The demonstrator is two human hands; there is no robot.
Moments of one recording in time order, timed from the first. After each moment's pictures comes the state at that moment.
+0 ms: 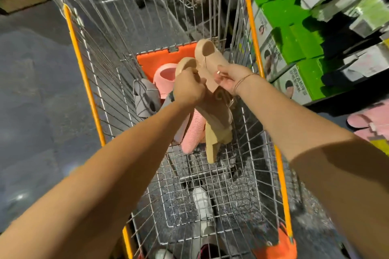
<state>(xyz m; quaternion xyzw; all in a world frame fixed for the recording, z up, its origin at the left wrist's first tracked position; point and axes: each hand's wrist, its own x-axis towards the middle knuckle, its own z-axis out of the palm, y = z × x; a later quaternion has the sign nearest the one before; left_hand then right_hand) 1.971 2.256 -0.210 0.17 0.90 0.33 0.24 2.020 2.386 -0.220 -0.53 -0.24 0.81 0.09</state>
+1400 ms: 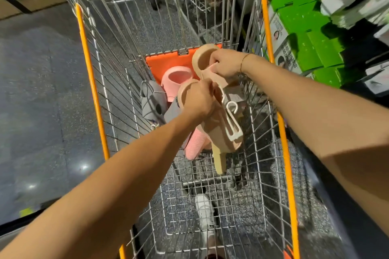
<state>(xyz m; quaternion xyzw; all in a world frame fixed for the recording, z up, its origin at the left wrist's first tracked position) 1.980 2.251 -0.218 0.28 0.90 0.27 0.21 1.967 2.412 -0.187 -0.14 -0.92 0.26 -0.25</state>
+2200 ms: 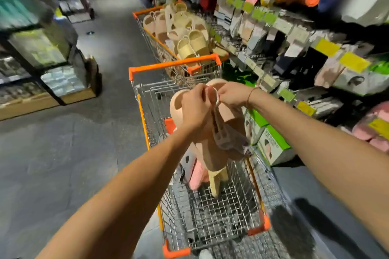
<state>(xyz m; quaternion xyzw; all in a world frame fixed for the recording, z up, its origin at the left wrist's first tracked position) 2.088 2.147 0.088 0.34 0.81 0.47 -0.02 2.146 2.276 0.136 -0.21 -0.95 0.19 -0.10</state>
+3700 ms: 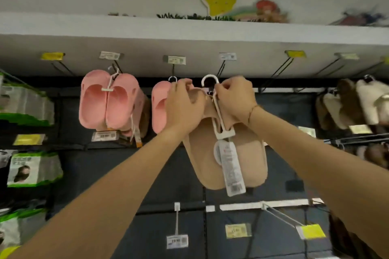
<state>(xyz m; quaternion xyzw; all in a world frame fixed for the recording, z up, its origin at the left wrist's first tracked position) 2.904 2.197 0.661 0.70 0.17 0.69 0.02 3.035 2.124 0.694 -0.55 -0.55 -0.27 0.57</state>
